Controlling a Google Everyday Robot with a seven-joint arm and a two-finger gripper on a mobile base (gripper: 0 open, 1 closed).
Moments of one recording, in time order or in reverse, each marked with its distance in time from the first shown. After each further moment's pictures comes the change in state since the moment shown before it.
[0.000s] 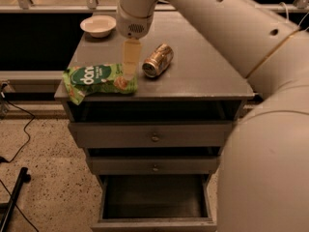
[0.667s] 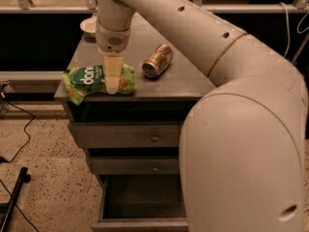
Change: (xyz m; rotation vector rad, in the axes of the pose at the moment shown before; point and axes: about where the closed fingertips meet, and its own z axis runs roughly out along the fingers) arm -0.051 0.027 0.056 -0.211 -0.039 -0.074
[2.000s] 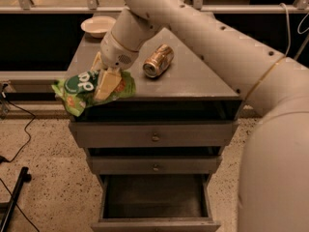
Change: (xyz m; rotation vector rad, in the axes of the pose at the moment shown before) arm -0.036 0.049 0.007 -0.034 -0.377 -0.064
